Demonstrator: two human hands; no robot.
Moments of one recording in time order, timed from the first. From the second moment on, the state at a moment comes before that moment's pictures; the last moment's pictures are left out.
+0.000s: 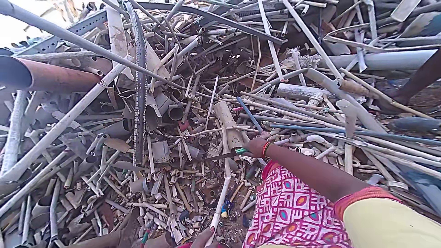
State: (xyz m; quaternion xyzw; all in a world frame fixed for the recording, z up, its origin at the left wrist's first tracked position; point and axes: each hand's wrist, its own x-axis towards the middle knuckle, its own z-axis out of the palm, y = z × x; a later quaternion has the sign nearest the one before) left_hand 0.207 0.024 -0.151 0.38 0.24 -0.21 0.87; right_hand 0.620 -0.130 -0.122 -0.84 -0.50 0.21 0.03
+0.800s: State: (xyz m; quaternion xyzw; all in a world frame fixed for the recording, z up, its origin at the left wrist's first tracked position) left_hand 0.217 0.017 -0.151 0.28 0.23 -0.02 0.93; right_hand 0.448 -0.112 -0.123 -0.74 -0.60 0.32 0.01
